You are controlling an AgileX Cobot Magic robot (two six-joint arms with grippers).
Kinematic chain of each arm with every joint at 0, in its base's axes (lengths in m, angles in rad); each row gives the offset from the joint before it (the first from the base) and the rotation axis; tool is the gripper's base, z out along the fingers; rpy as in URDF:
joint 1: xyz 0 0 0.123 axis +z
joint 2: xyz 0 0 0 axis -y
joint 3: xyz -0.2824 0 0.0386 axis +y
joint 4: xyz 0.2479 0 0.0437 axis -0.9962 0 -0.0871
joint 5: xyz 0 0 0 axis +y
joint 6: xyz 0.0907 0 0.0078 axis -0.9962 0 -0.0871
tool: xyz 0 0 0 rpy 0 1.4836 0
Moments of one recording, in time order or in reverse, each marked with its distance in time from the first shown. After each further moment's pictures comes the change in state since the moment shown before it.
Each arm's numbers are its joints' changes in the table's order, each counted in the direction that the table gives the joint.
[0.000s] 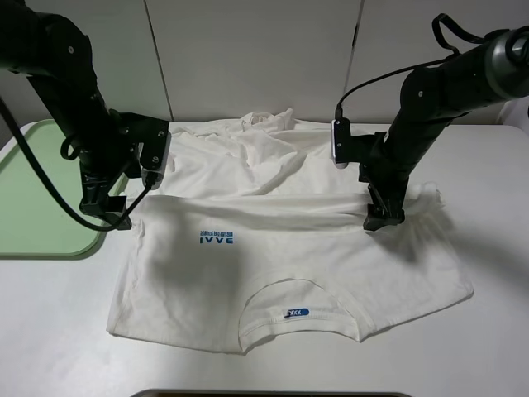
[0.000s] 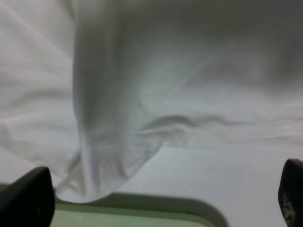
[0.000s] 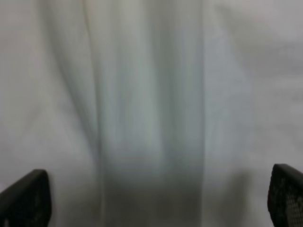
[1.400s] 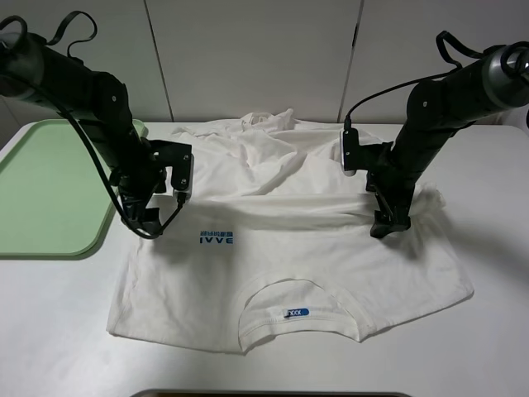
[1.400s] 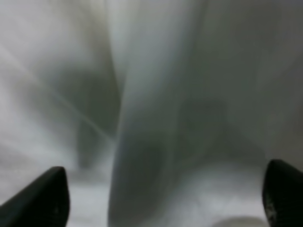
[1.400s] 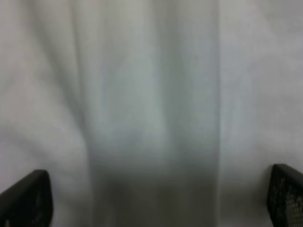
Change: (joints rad) left arm 0.000 -0.222 -0.034 0.060 -0.252 -0.041; right arm -0.063 -0.075 -0.001 -0.028 -0.019 0.051
